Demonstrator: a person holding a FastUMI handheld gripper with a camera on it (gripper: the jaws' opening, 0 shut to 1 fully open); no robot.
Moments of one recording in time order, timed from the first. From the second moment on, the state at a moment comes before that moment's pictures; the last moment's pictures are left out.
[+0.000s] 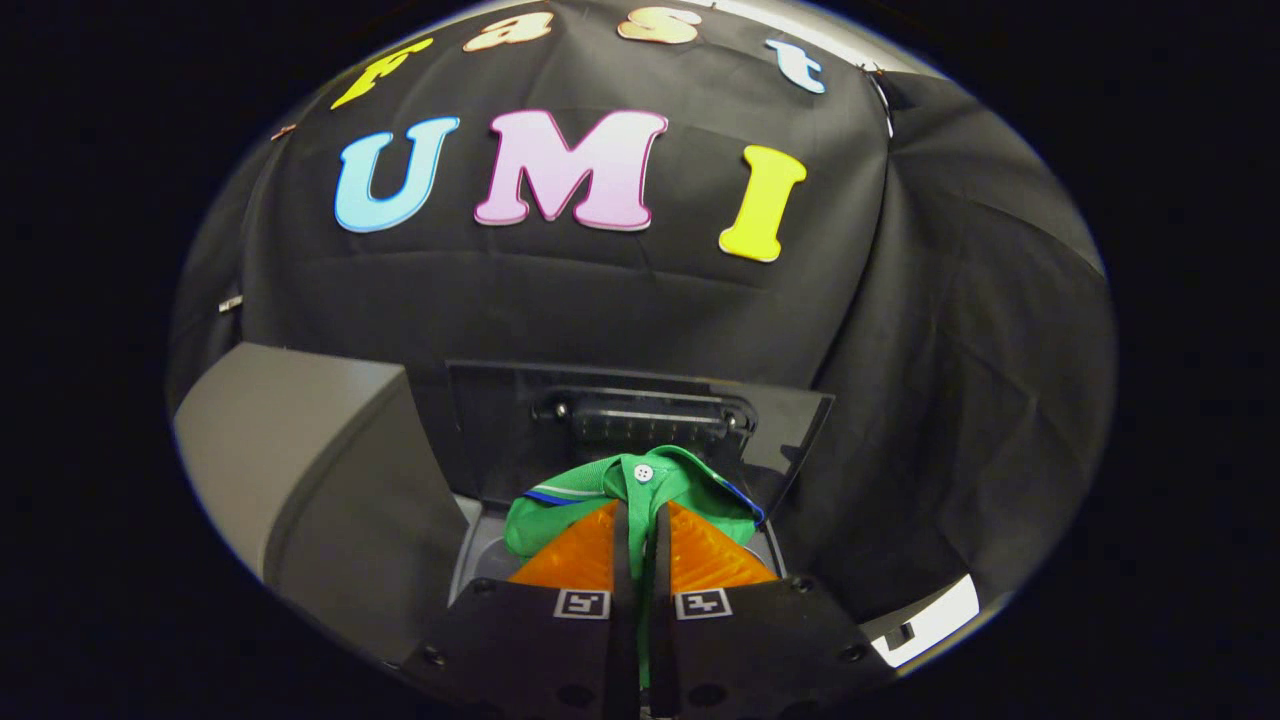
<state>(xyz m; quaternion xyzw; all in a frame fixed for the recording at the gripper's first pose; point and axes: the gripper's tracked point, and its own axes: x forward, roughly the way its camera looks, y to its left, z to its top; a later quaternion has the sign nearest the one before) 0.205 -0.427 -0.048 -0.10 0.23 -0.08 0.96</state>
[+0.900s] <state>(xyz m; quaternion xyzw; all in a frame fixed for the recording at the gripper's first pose) 0.219 -0.467 -0.272 -0.09 0.41 -0.09 0.90</state>
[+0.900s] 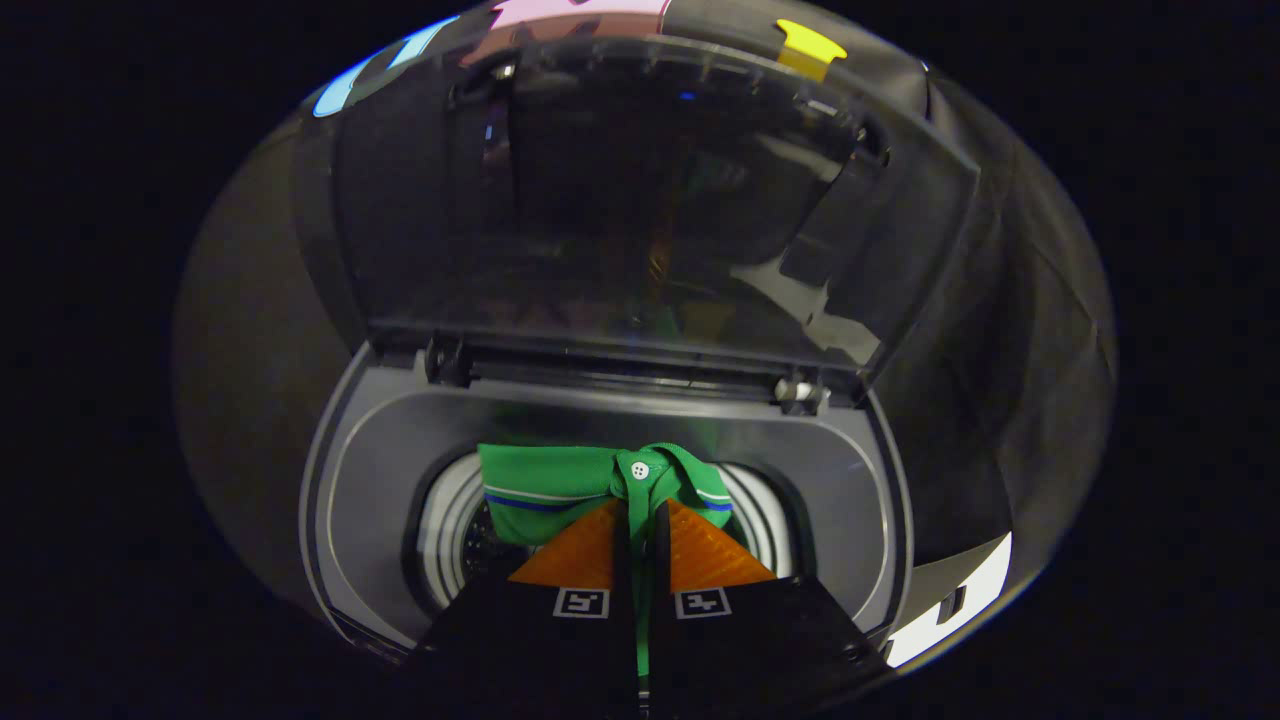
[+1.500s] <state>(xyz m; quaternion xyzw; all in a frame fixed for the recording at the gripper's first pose) 0.209 -0.459 -0.312 -0.05 0.47 -0.07 0.88</state>
